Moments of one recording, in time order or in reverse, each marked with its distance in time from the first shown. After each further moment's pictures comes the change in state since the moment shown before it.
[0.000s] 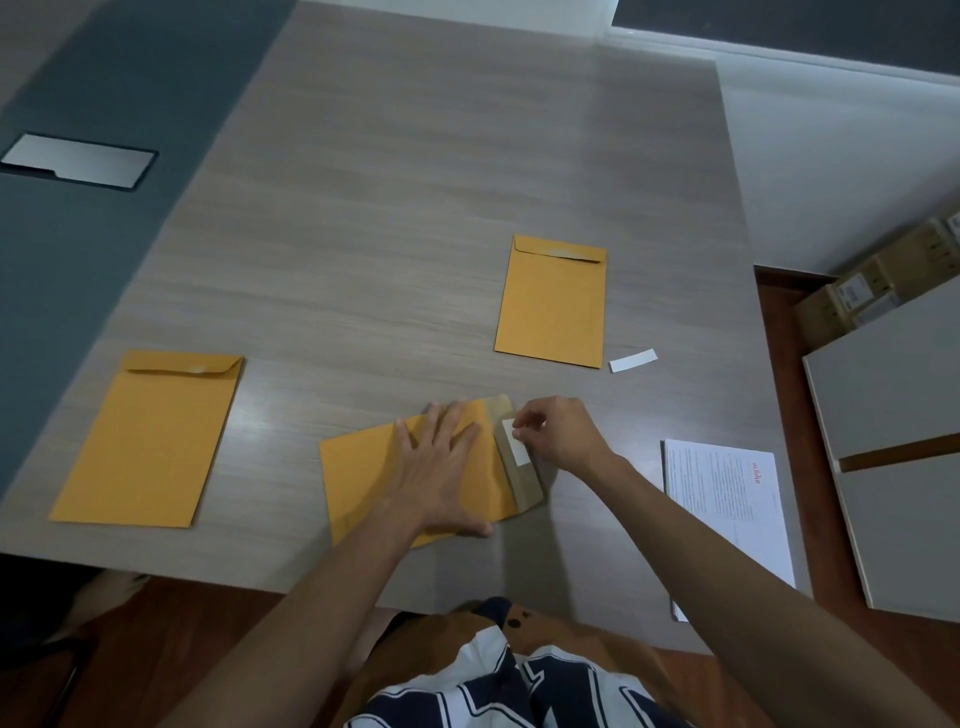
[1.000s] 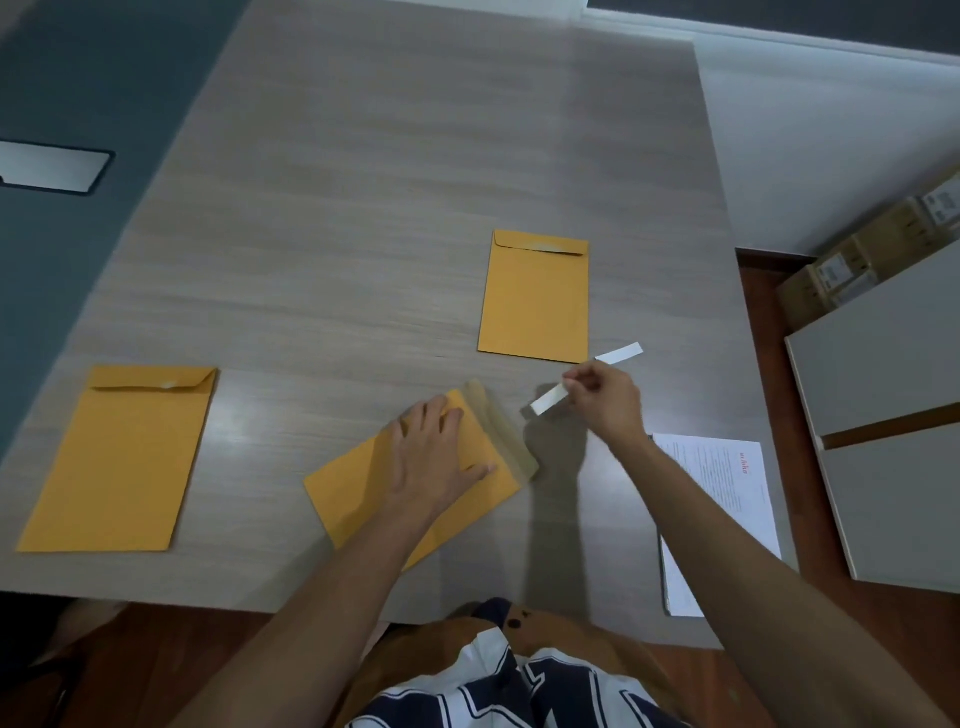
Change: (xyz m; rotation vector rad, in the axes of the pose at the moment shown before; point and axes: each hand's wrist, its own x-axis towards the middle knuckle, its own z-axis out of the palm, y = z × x) left_hand 0.028 0.011 0.002 -0.041 0.290 -0.150; right_hand 0.018 0.048 -0.037 0.384 0.419 0.206
